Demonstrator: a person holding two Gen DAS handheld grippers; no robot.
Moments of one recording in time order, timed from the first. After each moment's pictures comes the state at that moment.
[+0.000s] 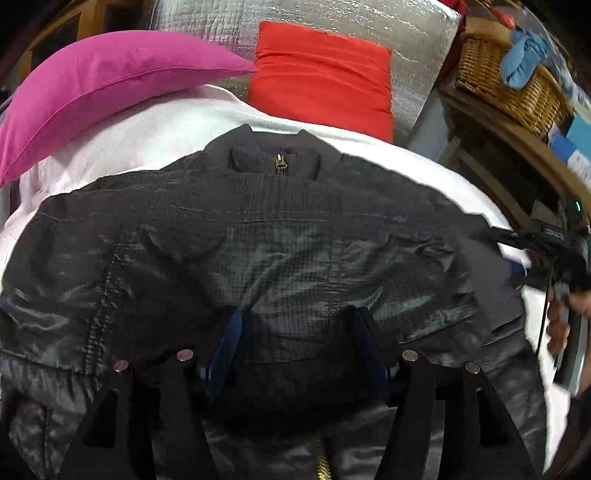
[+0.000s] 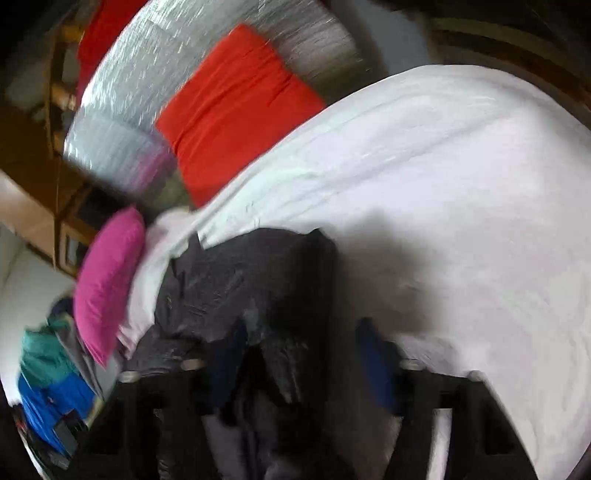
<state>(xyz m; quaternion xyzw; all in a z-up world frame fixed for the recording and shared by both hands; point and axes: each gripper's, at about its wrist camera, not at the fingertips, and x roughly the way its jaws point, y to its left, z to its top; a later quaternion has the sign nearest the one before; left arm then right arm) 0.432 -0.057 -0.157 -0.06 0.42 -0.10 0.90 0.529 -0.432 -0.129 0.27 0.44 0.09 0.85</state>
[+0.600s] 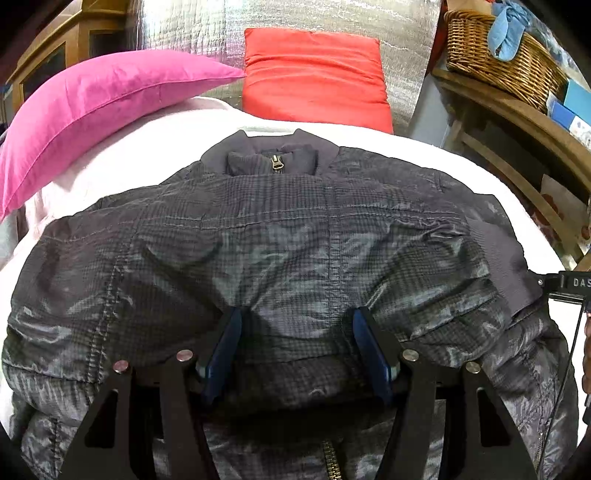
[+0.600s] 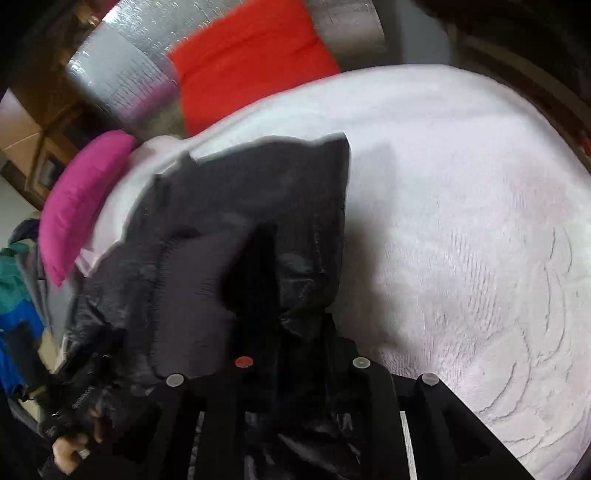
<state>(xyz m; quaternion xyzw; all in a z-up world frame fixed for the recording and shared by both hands) 0.425 -0.073 -0.158 0.00 0.42 -0.09 0.91 0.485 -0.381 -0.143 0.16 0.50 0.06 0.85</state>
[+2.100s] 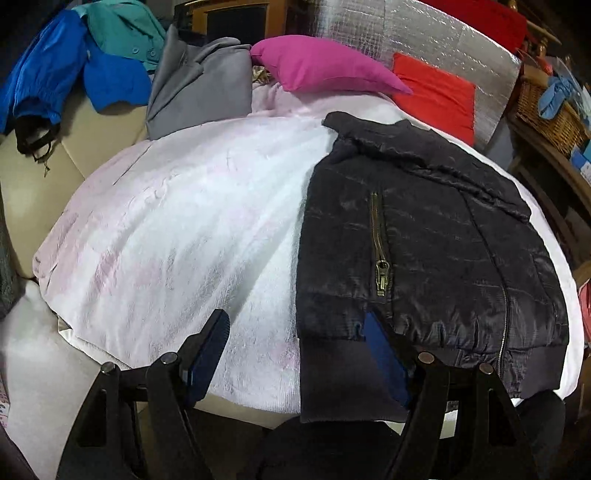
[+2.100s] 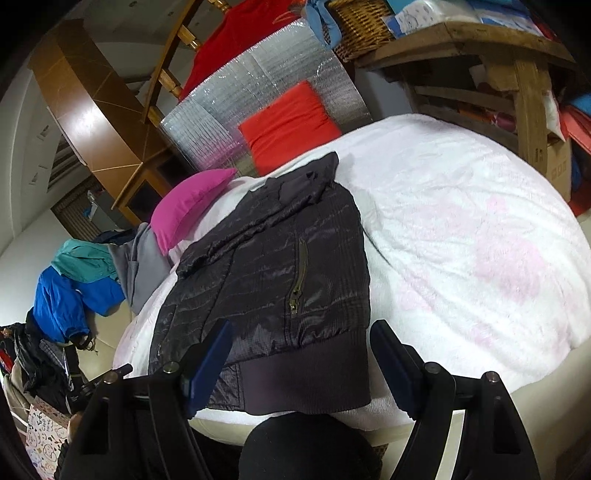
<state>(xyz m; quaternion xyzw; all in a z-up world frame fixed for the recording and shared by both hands) 0.074 0.138 -0.122 -0.09 0.44 0.08 0.89 0.064 -0.394 -0.093 0.23 0.34 0.10 0.91</state>
